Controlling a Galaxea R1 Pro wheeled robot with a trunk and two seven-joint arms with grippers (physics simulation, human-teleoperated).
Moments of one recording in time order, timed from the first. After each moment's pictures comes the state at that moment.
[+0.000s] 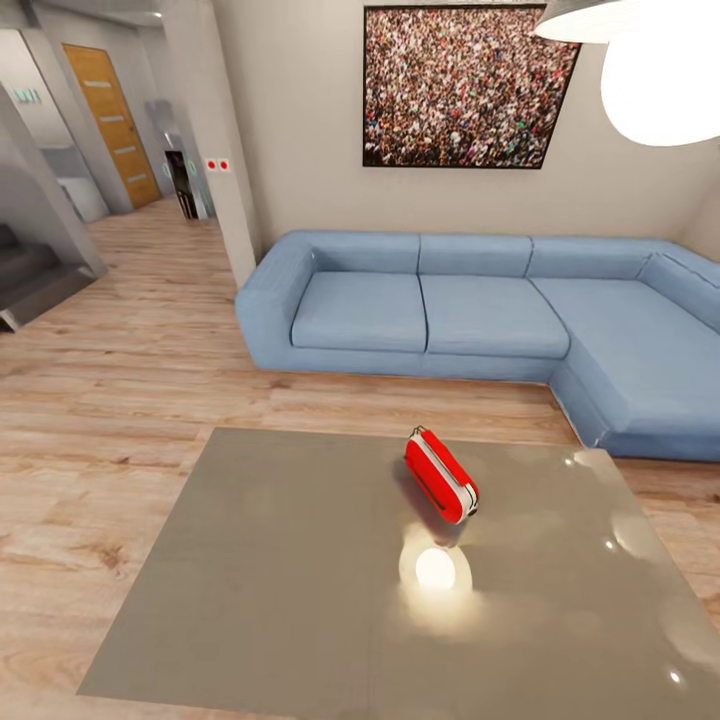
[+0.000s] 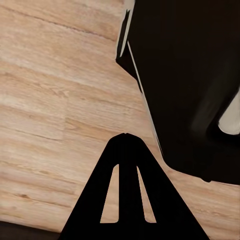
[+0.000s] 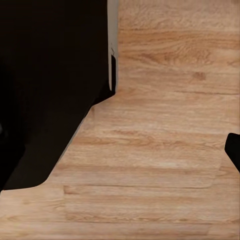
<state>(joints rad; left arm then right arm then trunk) 0.04 0.09 -0.16 -0.12 0.40 -0.05 -0.05 -0.03 -0.05 -1.72 -0.17 1.67 -0.25 0.20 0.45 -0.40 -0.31</state>
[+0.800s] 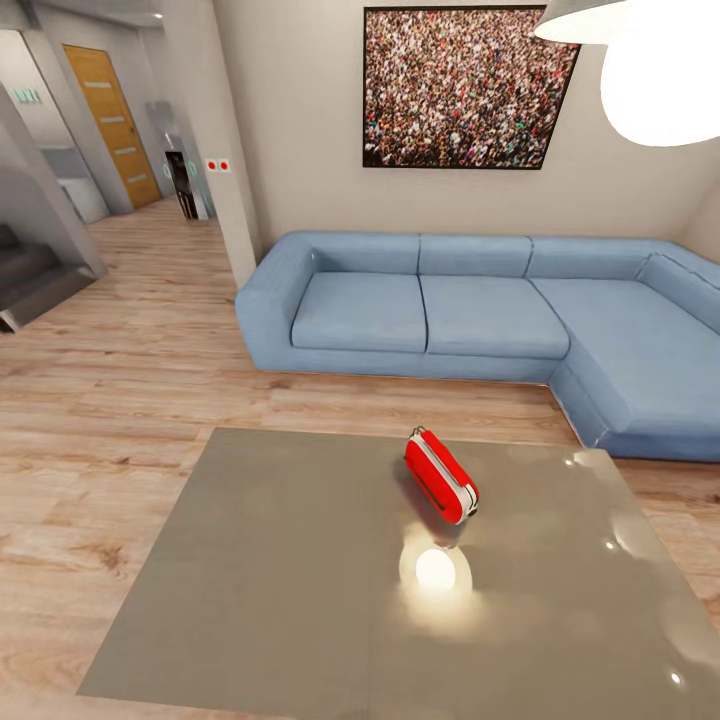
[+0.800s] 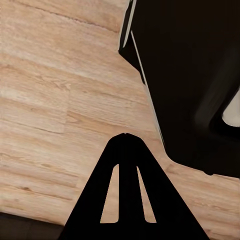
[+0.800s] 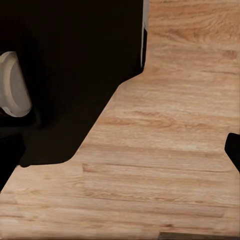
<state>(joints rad) 0.04 0.09 -0.16 -0.10 0.40 -0.04 -0.04 -0.03 -0.03 -1.70 -0.11 1.68 -0.15 0.18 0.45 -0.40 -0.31</state>
